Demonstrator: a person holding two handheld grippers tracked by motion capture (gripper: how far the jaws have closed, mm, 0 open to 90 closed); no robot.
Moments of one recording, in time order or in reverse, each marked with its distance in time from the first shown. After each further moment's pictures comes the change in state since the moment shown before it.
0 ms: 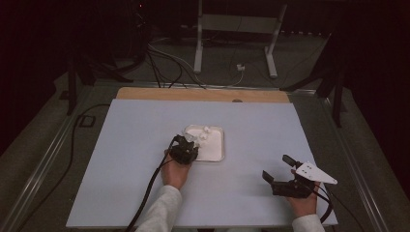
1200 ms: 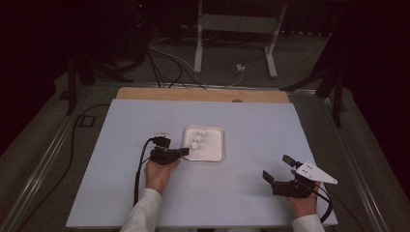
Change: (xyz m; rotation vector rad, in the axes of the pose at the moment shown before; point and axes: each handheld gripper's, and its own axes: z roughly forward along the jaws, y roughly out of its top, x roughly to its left) left arm 0.054 -0.023 -0.043 -0.088 -0.412 -0.317; right arm 0.000 0.000 0.000 -0.002 0.004 0.022
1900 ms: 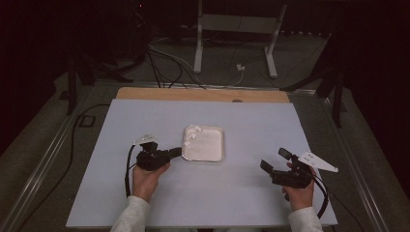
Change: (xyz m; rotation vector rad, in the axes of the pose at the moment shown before) left arm -0.007 -0.009 -0.047 -0.129 -0.088 0.119; right arm -0.006 0.026 0.018 -0.034 0.066 0.174
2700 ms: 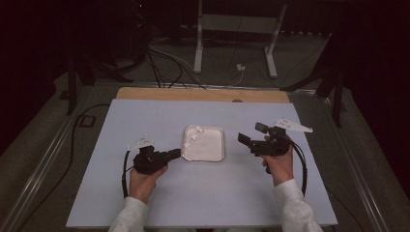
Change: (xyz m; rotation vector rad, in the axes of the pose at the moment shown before) left arm -0.004 -0.005 -0.009 -0.053 -0.059 0.074; right arm 0.027 0.074 0.079 0.078 0.118 0.042
